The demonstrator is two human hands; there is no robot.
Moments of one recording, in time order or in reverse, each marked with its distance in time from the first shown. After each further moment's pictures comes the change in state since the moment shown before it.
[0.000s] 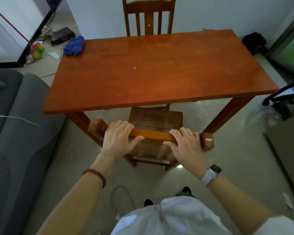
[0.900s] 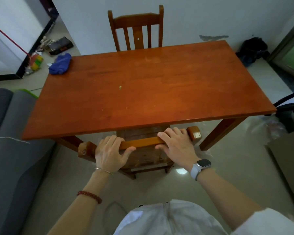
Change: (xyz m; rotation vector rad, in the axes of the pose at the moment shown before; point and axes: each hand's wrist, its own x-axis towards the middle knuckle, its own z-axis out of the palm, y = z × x) left_hand 0.081 0.028 0.058 0.056 0.023 -0.215; right_hand 0.111 0.106 0.001 -0.069 0.016 -0.261
